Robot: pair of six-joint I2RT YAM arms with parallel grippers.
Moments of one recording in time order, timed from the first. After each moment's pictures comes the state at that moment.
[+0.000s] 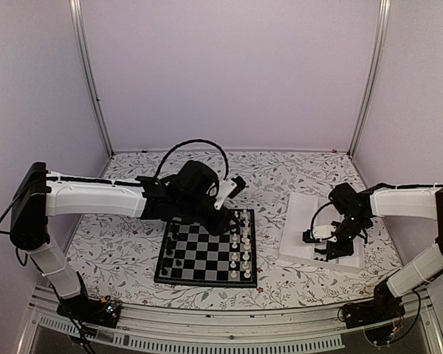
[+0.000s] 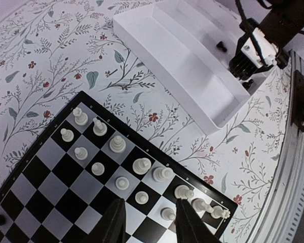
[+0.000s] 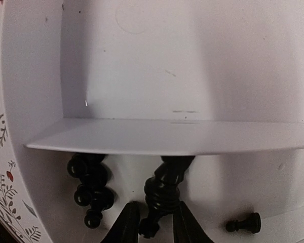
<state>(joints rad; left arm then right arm) -0.99 1.70 1.17 -0.21 0.11 -0.13 0.38 1.44 0.71 -0.73 -0.09 -0.96</state>
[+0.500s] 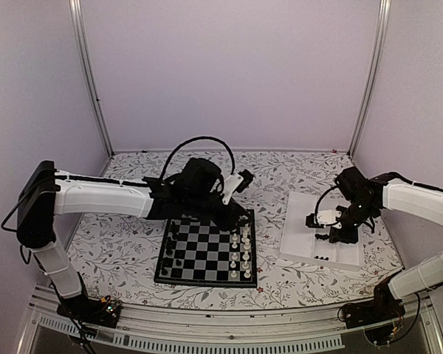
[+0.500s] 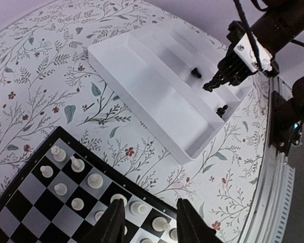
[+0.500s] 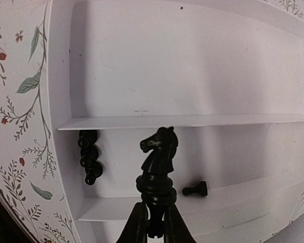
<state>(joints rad) -0.99 1.75 1.20 -0.08 0.18 -0.16 0.39 1.33 0.81 -0.85 -0.07 -0.96</state>
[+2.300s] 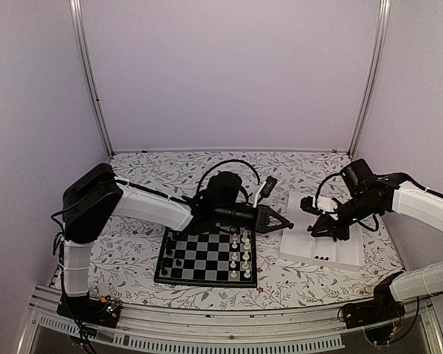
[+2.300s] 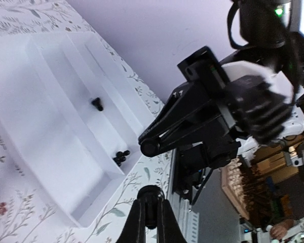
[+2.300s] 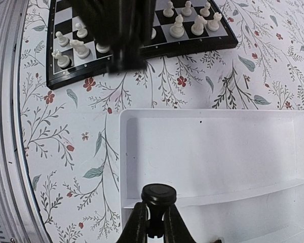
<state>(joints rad) -1.02 2.12 1.32 0.55 0.56 -0.74 0.42 1.20 0.84 -0.77 -0.45 -0.81</state>
